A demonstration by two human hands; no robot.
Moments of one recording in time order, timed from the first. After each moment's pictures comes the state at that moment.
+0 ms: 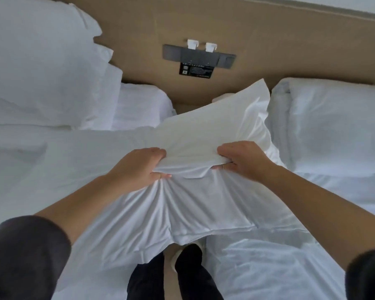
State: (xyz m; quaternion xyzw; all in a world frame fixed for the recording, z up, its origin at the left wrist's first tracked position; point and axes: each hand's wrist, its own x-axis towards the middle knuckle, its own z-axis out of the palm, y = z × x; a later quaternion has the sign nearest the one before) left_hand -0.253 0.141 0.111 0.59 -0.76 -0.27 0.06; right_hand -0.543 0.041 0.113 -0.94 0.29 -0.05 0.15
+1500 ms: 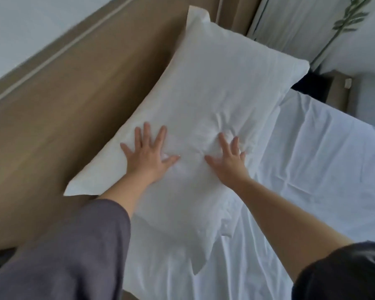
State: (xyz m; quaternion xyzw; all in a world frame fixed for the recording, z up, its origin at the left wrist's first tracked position) left_hand -0.838 -0.399 -0.069 0.36 -0.91 -0.14 -0.14; right_hand -0.984 -0.221 -0.084 -0.24 0.91 -0.21 0.28
